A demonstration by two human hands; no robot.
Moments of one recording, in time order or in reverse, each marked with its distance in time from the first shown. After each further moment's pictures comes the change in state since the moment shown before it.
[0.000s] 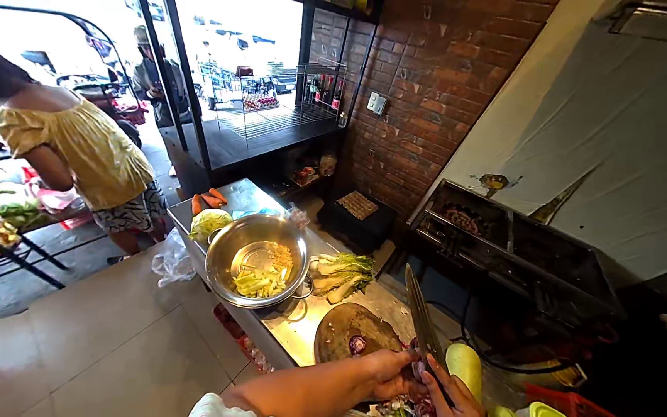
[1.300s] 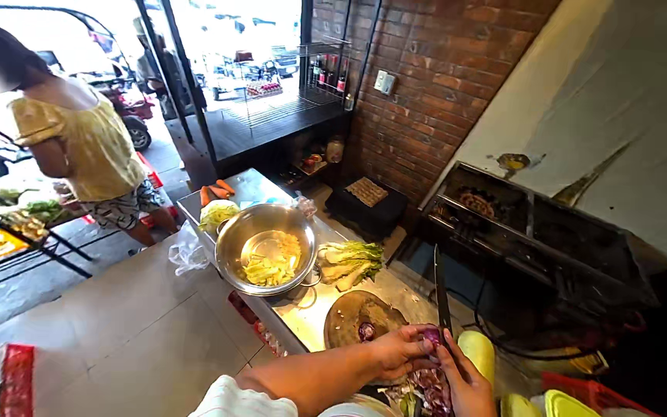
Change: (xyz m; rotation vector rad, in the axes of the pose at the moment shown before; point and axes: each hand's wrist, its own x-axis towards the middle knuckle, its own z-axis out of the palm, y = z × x) left_hand -0.004 0.001 -0.010 0.180 -0.172 0.271; right_hand 0.015 -0.032 0.001 0.478 -0.032 0.538
